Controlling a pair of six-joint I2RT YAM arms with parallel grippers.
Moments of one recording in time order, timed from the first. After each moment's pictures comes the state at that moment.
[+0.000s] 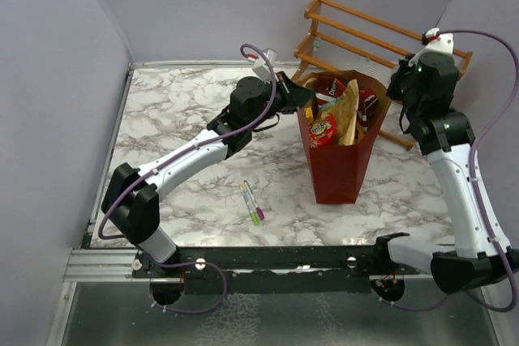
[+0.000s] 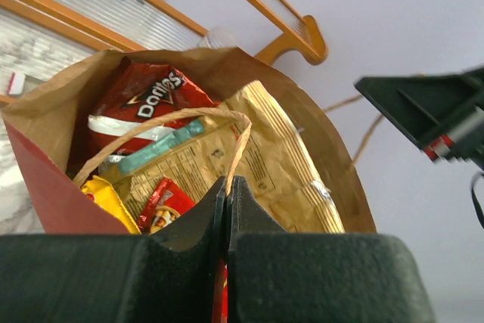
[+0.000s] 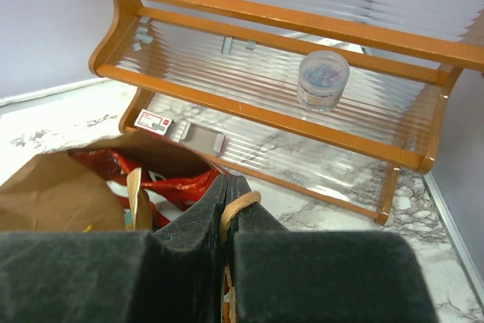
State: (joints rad) left arm -0.73 1.60 1.32 0.28 0.10 -0.83; right arm 0.22 1.15 1.44 -0.53 0.37 0.20
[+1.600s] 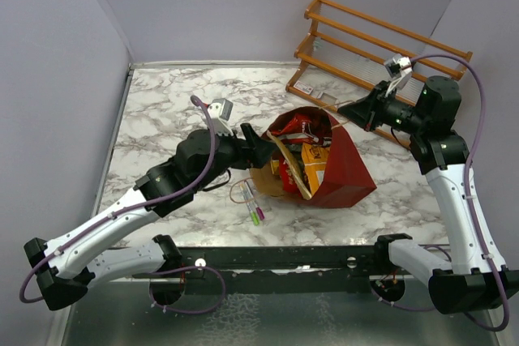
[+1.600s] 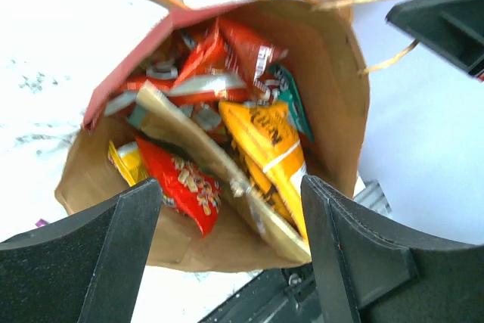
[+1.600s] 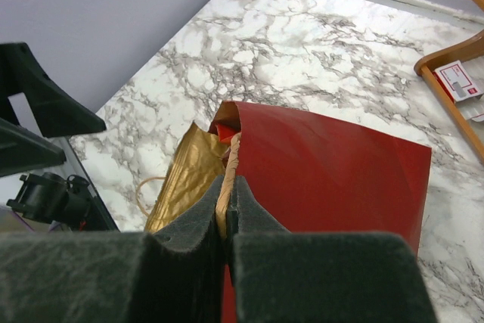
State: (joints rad) left arm -0.94 0.93 0.97 -0.29 -0.20 -0.73; right arm 0.08 1.03 1.19 -0.37 -0.80 0.20
